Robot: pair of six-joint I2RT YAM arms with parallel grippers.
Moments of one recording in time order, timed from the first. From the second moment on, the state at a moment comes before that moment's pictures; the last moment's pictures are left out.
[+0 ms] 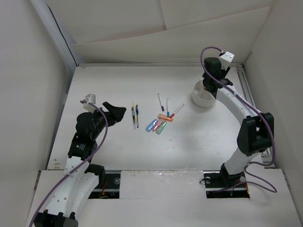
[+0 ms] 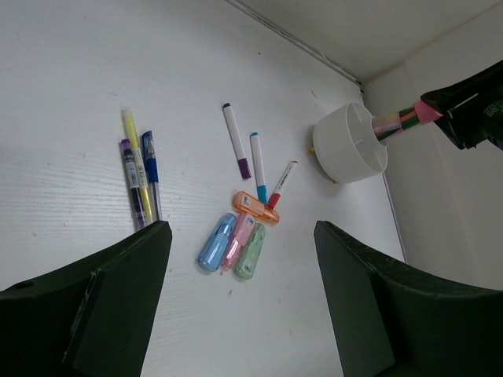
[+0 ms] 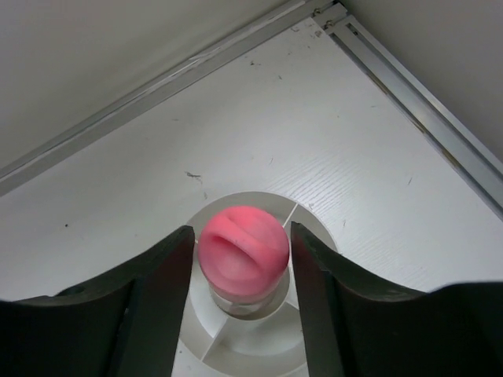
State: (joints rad) left arm -0.19 0.60 0.53 -0.12 0.20 -0.71; right arm 0.25 1.68 1.40 -0.19 0.73 0.44
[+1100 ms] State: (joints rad) left arm -0.19 0.61 0.53 -0.12 0.19 -0.71; right arm 0.59 2.19 1.77 -0.31 0.16 0.35
